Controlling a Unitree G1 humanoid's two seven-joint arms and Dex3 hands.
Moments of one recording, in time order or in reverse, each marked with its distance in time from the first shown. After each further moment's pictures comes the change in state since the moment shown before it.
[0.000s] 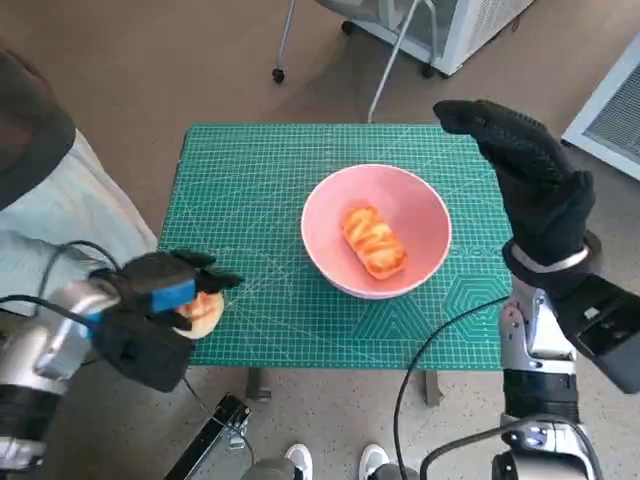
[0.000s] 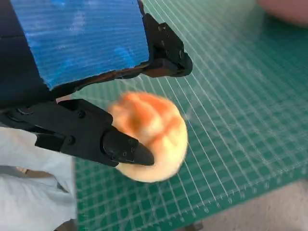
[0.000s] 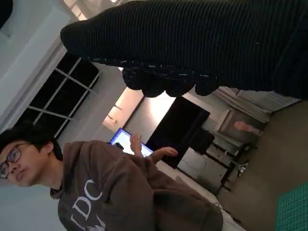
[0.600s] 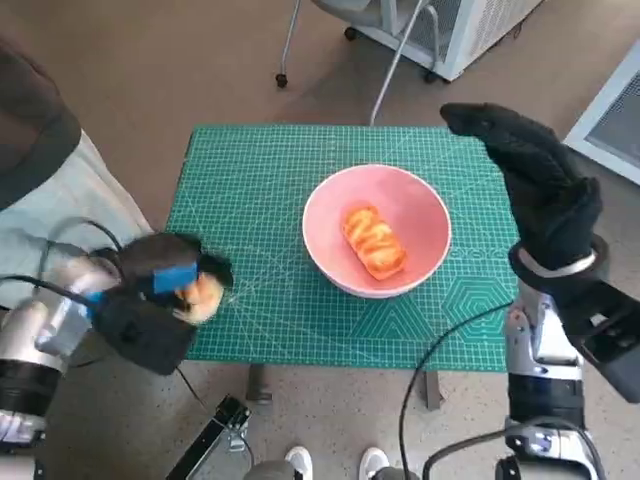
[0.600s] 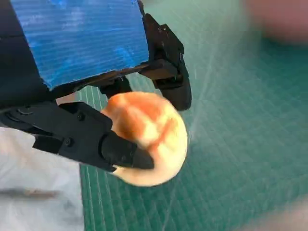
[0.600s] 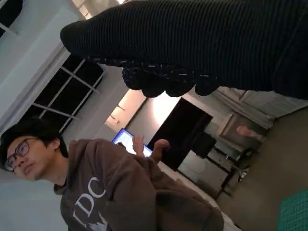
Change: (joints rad) left arm -0.123 0.019 0.074 -0.015 -0.101 -0.032 -0.027; right arm 0.007 -0.008 -0.012 -0.021 -0.020 0.008 -0.013
